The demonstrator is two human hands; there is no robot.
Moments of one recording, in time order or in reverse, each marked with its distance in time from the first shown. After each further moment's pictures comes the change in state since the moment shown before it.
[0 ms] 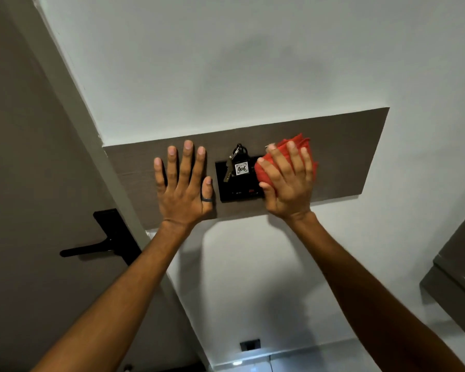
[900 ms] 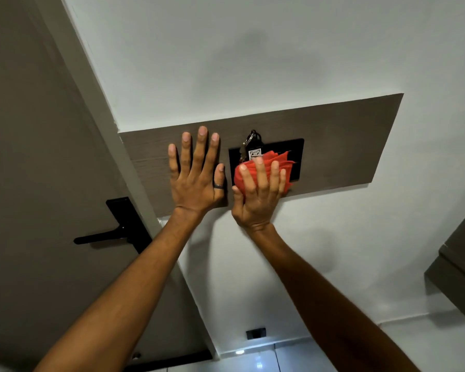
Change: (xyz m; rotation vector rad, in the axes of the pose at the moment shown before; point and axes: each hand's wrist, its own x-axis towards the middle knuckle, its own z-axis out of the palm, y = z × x) left_hand 0.007 0.001 -0.009 -0.020 -0.040 -0.021; right_hand -0.030 -0.105 0.033 -0.007 0.118 0.302
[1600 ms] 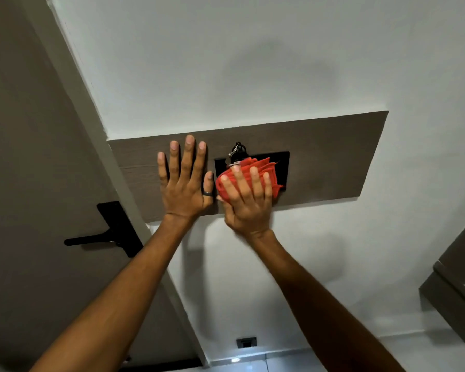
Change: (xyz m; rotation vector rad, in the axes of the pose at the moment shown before) left_hand 0.002 0.008 0.001 0.015 0.008 -0.037; right_hand 0.025 0.023 -0.020 0.049 -0.095 -0.311
